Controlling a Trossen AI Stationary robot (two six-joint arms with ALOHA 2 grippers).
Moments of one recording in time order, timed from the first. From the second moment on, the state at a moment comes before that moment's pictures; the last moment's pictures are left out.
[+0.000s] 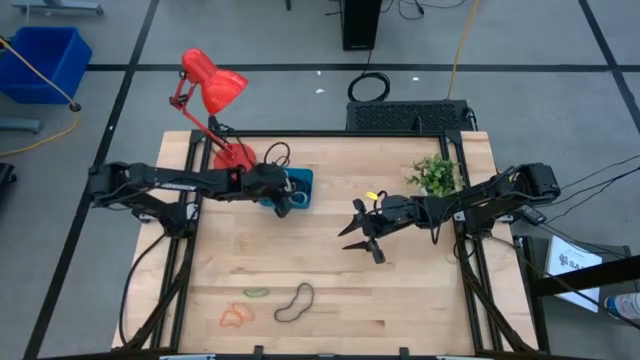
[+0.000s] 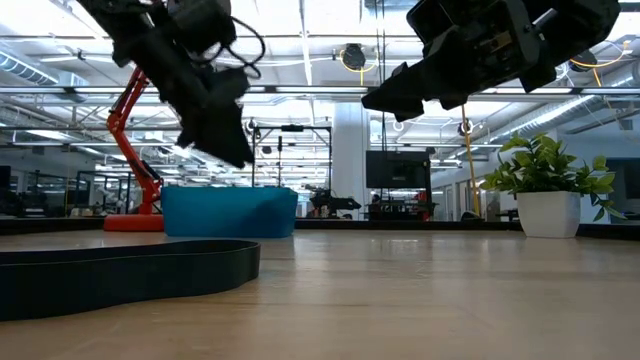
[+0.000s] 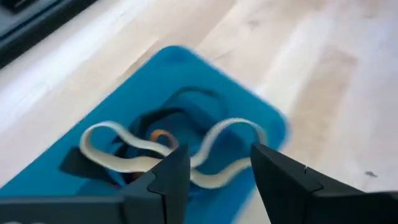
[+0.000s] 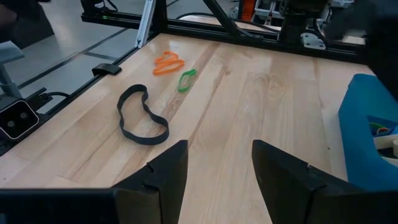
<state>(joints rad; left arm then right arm) 0.20 1.34 0.73 -0.18 -0.17 -0.34 0.07 1.44 0.58 0.51 -0.23 -0.10</state>
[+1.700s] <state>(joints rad) -0.43 1.70 0.95 -0.14 -0.02 -0.29 0.07 1.44 0.58 0.53 -0.23 -0.10</state>
